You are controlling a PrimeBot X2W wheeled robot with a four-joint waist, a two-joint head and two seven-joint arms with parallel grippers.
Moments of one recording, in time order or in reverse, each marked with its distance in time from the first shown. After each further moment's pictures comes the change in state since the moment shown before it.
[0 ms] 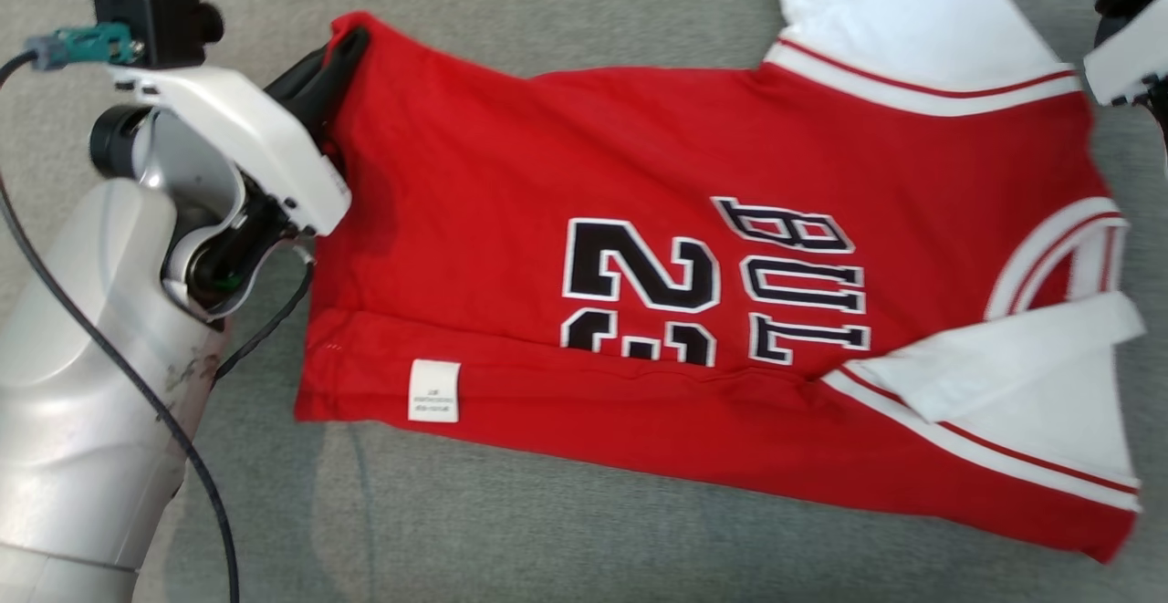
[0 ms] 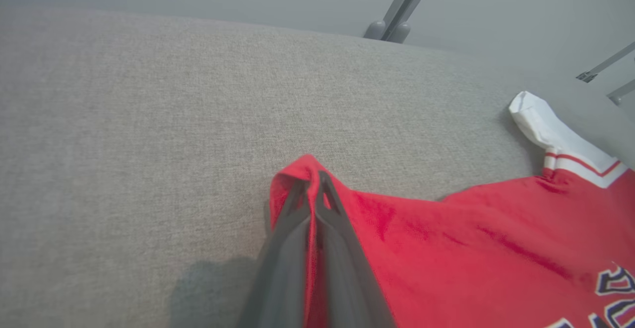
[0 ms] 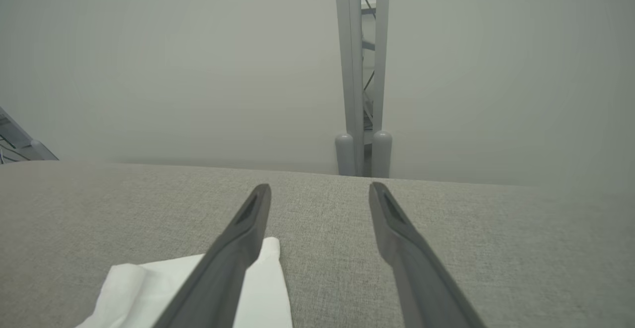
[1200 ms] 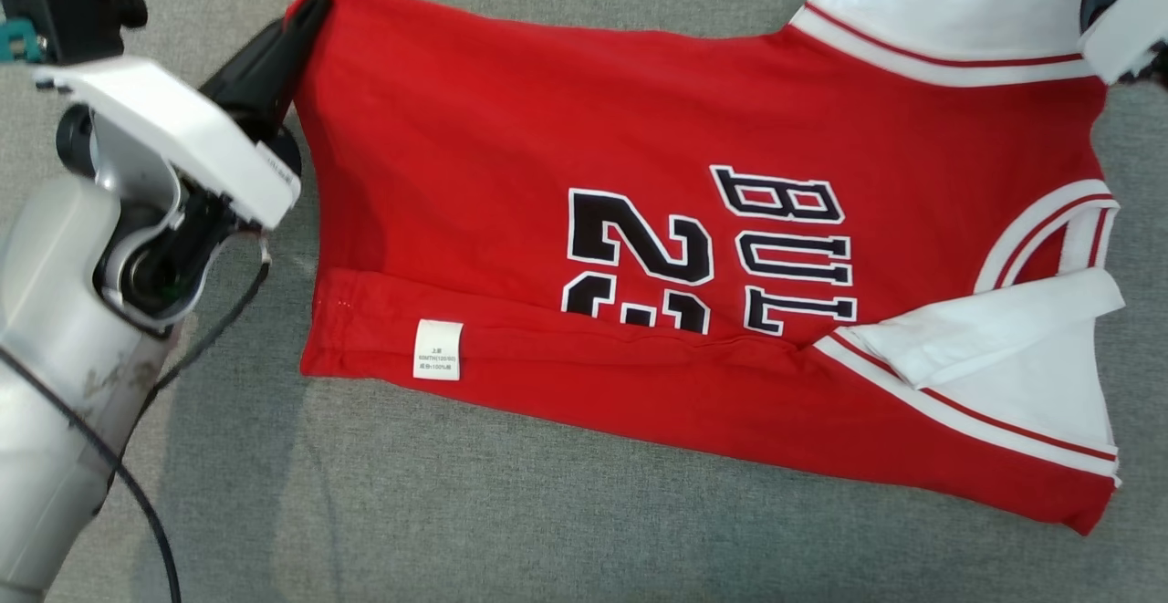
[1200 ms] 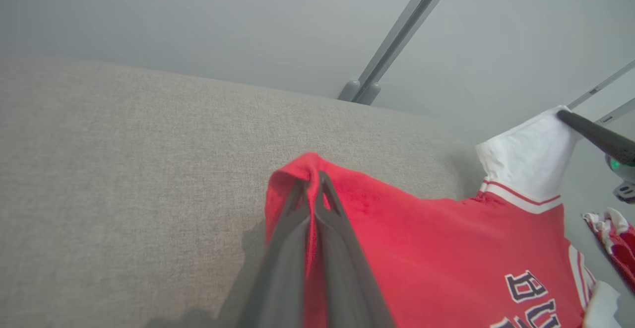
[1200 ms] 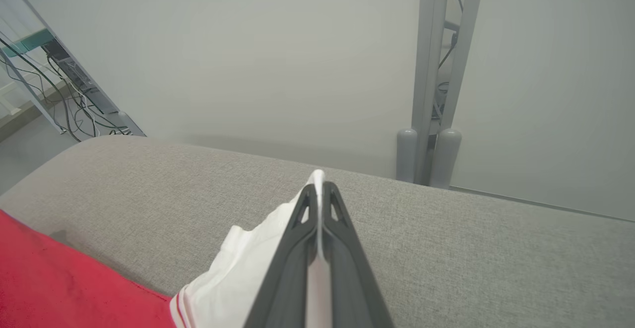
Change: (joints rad) left arm -0.065 0.152 -0.209 -0.044 -0.316 0.000 -0.164; right arm -0.154 -0.170 0.366 0.012 0.356 0.000 0.070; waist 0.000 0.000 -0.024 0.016
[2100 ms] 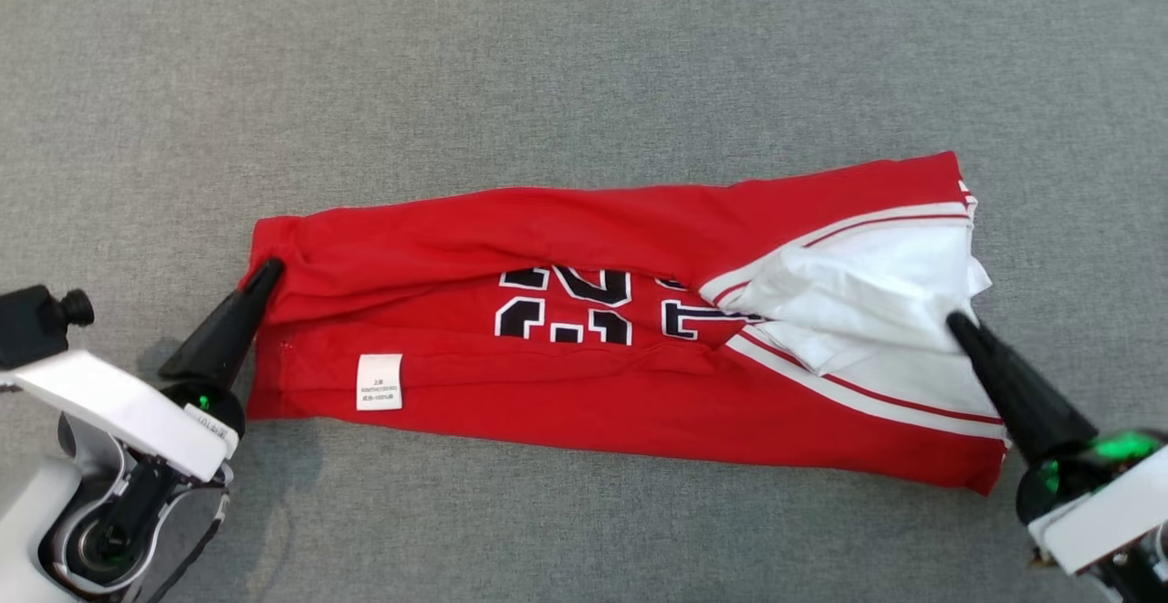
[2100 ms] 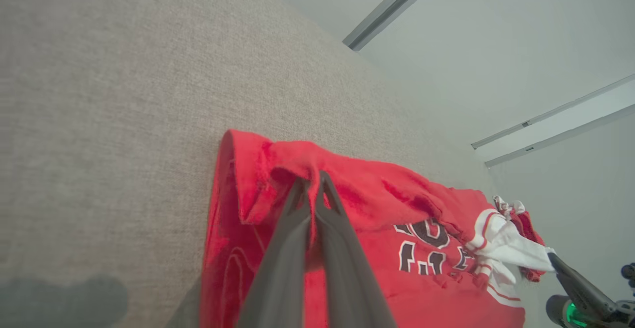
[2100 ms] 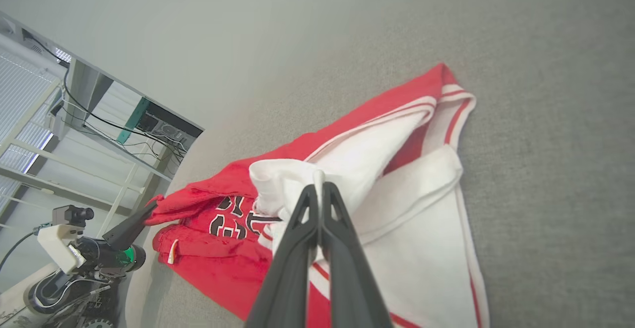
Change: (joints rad) left arm 0.539 0.205 0.092 -0.342 -0.256 0.015 -0.114; right arm 1.066 0.130 -0.424 -0.771 0.231 0.000 0.072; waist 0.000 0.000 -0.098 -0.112
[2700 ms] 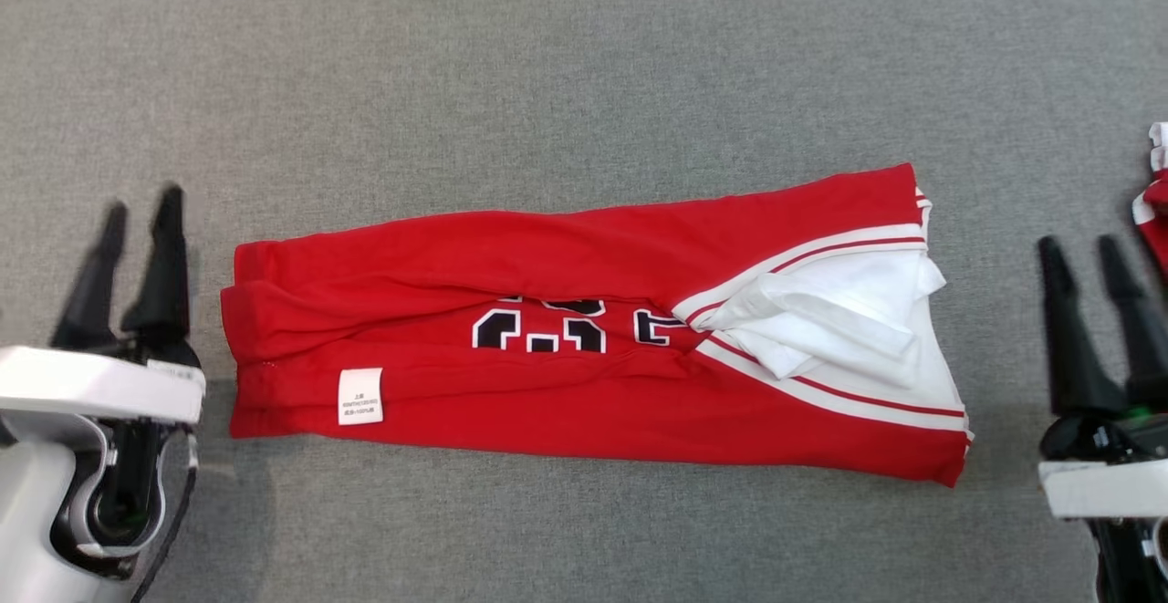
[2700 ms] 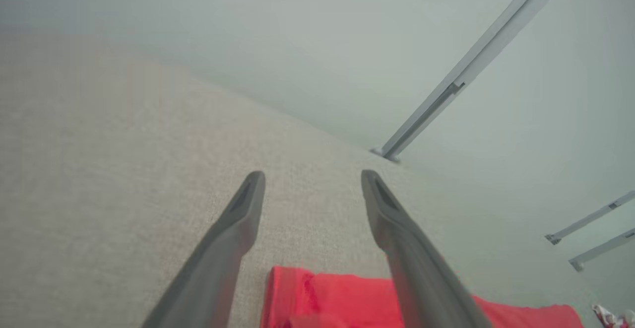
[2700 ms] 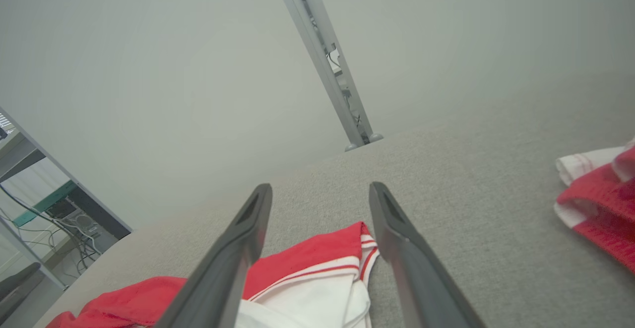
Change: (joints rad) left arm 0.044 -0.120 0.178 0.071 0.245 0.153 -0.214; right arm -0.020 0.159 -0.078 0.075 -0.323 0.000 -0.345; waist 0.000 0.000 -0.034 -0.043
